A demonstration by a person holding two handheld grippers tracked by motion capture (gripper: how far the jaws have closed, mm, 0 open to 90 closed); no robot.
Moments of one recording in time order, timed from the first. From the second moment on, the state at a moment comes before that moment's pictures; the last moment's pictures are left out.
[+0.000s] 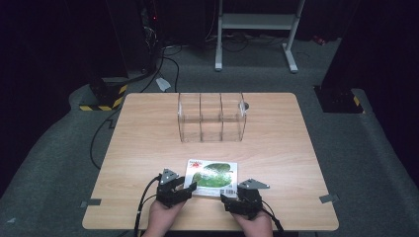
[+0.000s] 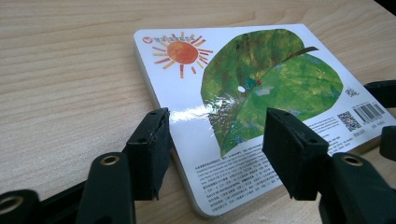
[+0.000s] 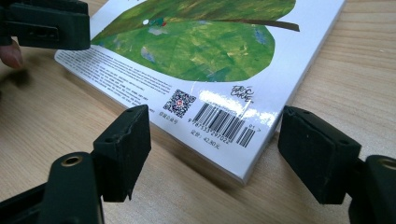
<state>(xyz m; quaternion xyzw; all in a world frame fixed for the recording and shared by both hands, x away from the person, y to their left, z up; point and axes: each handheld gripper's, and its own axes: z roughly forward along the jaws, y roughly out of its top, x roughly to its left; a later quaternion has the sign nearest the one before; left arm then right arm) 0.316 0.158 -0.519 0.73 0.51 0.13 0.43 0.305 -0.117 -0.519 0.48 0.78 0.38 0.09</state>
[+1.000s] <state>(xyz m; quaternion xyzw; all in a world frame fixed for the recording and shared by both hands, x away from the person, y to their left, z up) 0.301 0.156 -0.490 0.73 0.46 0.19 0.46 0.301 -0.105 -0.522 0.46 0.80 0.36 0.14</state>
